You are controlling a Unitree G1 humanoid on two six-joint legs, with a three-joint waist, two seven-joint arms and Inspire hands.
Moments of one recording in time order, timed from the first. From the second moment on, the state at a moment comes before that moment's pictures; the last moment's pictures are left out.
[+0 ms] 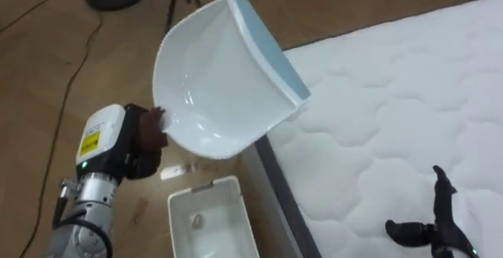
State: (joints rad) left arm 0.03 0.50 -0.19 0.26 0.47 -0.11 0.37; right arm 0.11 -0.38 0.21 0.70 -0.17 -0.17 -0.62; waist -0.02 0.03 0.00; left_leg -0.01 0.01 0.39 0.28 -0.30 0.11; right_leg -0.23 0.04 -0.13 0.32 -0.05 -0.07
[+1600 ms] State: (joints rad) left arm 0.25 0.32 -0.15 0.47 0.26 -0.09 0.26; right arm 0.20 -0.34 0.20 0.70 -0.25 -0.16 -0.41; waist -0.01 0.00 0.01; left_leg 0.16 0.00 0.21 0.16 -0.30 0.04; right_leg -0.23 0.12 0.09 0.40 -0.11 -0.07
